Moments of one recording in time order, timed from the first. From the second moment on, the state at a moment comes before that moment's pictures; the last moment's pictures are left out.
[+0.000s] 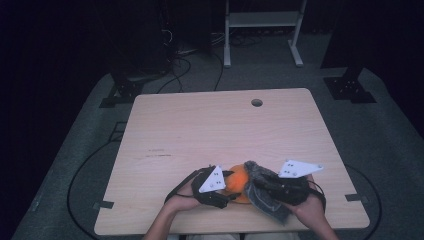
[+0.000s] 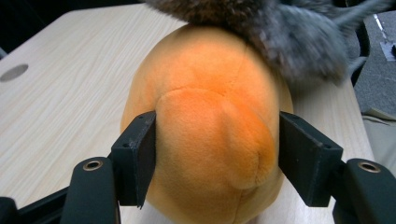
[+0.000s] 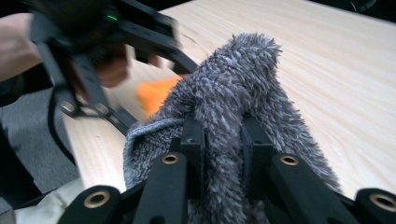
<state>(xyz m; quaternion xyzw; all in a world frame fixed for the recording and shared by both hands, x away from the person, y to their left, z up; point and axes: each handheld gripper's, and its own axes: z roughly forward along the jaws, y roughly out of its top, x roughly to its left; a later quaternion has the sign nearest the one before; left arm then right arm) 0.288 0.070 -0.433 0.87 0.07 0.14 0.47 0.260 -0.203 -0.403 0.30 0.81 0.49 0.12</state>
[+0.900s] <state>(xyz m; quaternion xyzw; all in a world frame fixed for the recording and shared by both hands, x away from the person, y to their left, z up) 0.293 0.069 -0.430 0.86 0.12 0.10 0.48 0.270 -0.229 -0.409 0.33 0.78 0.52 0.07</state>
